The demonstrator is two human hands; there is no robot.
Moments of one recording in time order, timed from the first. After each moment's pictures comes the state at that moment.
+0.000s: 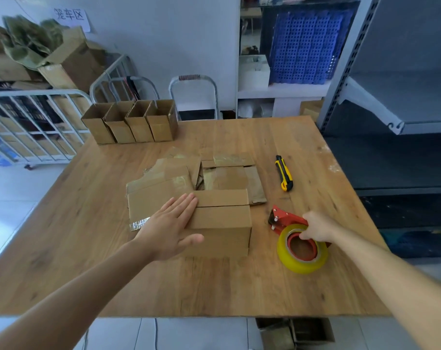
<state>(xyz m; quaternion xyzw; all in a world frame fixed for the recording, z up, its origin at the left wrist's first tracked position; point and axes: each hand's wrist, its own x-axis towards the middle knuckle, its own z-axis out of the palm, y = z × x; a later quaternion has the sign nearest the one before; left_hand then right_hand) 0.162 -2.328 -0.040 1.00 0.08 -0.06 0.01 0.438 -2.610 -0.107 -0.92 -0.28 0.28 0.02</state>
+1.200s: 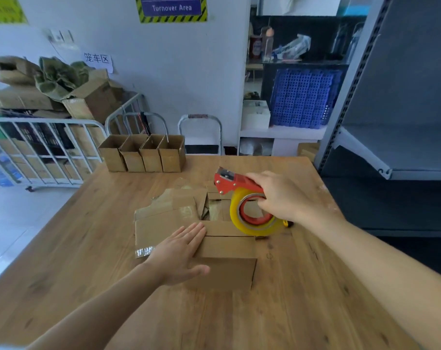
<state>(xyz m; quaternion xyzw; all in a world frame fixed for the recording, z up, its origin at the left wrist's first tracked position) 0.164 -2.332 -0.026 0.99 0.07 -0.07 0.02 0.370 -2.505 0.085 -0.85 -0.50 0.03 0.15</state>
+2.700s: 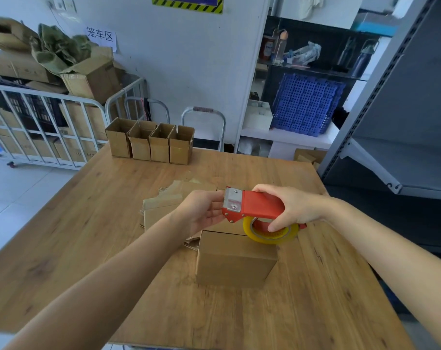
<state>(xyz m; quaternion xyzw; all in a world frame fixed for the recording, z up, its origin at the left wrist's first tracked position) 0.197 -2.314 0.051 0.51 0.33 0.04 0.79 0.363 -2.478 0.093 -0.78 -0.54 0.31 0.12</state>
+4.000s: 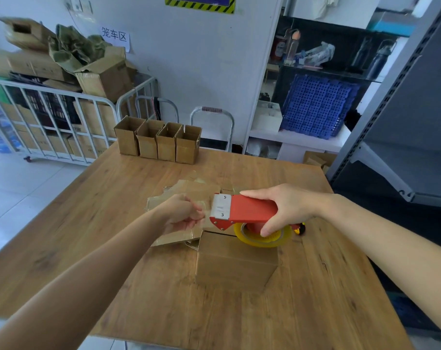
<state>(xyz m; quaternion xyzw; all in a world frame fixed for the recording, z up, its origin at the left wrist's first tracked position) 0.180 -2.271 0.025 0.61 0.40 0.00 0.68 0.366 -2.460 0.097 -0.78 -0.57 0.26 0.01</state>
